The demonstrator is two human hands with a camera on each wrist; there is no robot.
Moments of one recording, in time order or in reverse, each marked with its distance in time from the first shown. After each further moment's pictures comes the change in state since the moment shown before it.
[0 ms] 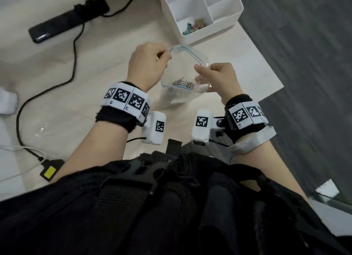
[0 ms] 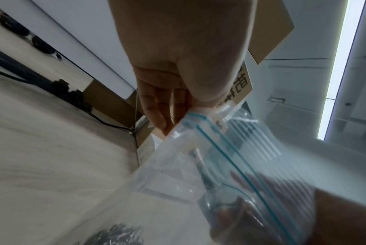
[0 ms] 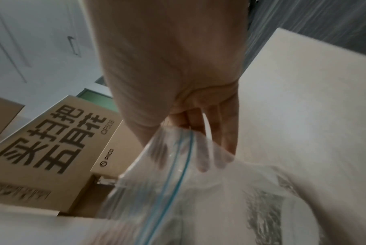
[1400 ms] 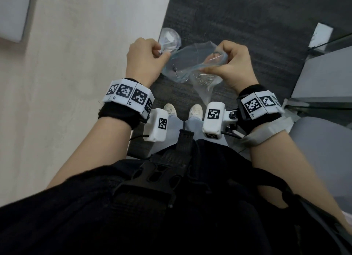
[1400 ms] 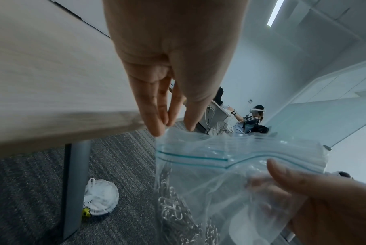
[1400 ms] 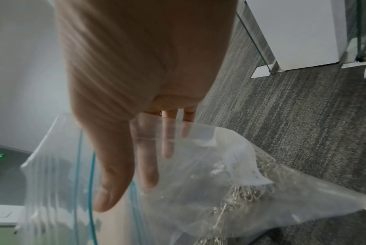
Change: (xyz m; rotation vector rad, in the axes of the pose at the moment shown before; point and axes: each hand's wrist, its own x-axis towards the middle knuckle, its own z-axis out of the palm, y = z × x) left_hand -0.019 0.074 0.278 0.148 -0.632 0.193; right_hand -0.082 0.225 -0.168 0.237 0.514 0.069
